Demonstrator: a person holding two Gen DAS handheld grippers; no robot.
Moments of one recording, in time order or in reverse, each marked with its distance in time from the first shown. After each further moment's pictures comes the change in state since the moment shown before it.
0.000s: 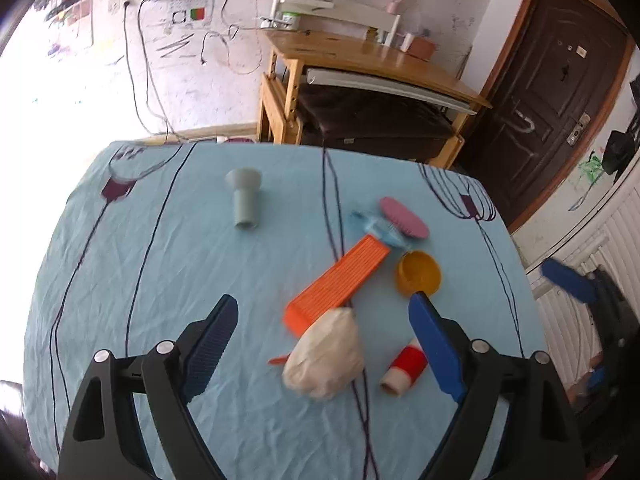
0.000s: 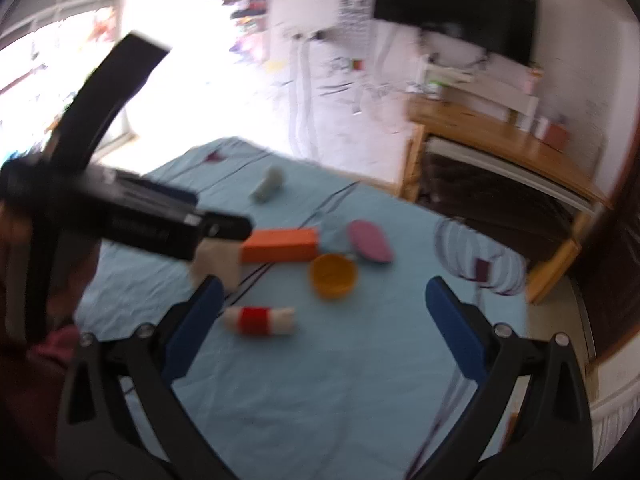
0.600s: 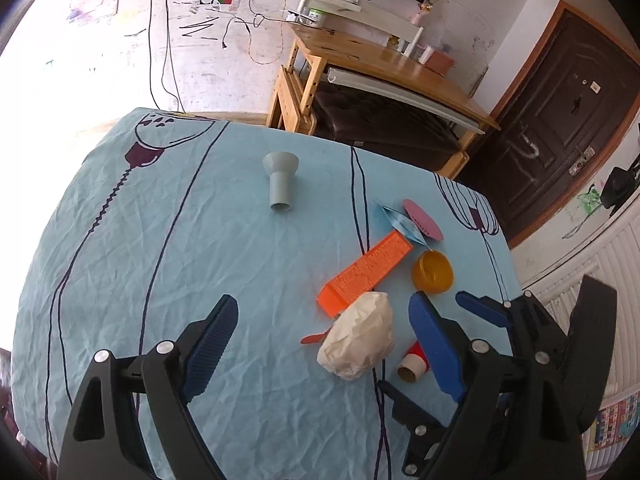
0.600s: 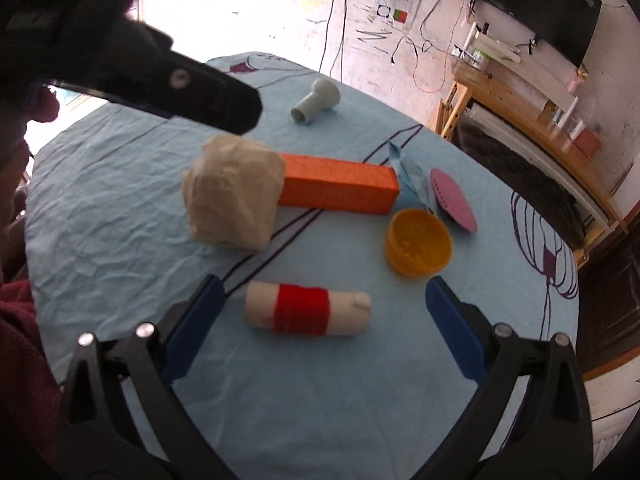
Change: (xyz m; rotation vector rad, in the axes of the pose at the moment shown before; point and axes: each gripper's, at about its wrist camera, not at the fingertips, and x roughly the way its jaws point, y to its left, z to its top) left arm -0.006 0.030 -0.010 -0.108 -0.002 -0.035; right arm 0.069 0.036 -0.018 -0.121 0.189 -0.006
